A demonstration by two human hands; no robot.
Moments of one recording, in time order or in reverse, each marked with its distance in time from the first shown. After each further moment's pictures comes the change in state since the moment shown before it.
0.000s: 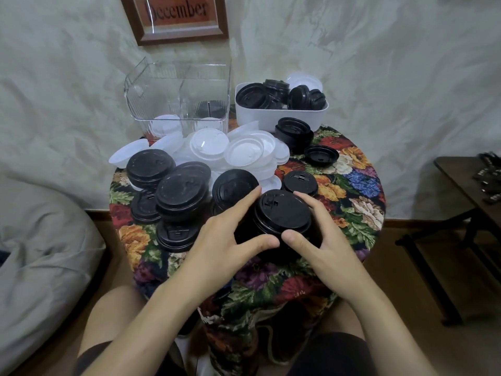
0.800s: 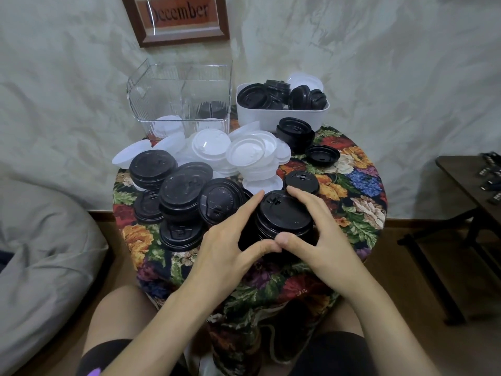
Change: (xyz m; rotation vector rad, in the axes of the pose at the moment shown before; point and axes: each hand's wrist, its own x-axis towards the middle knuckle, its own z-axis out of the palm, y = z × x) left_hand -0.007 -0.011 0.014 0.081 0.110 0.070; right_hand 0.005 -0.010 0.005 -0.090 0.009 -0.047
